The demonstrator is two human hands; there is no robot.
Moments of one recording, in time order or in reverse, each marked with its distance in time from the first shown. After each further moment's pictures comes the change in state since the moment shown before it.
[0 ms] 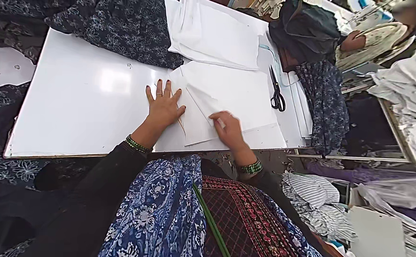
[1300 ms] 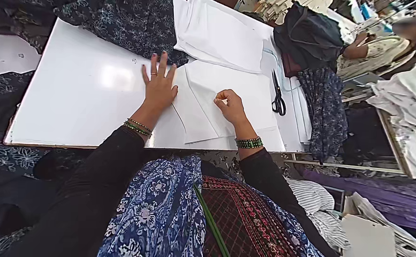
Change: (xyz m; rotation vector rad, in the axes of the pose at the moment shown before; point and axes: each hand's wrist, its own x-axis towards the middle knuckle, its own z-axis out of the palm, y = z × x) left_hand 0.032 -0.029 -0.004 -0.101 0.376 0.070; right_hand 0.063 0.038 -0.010 0.070 -0.148 0.325
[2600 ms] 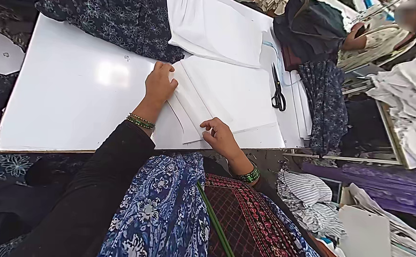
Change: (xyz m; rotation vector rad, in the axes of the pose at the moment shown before) left_hand 0.021 0.011 0.000 -0.223 -0.114 -0.244; right_hand -0.083 -0.044 0.024 -0.022 -0.292 0.204
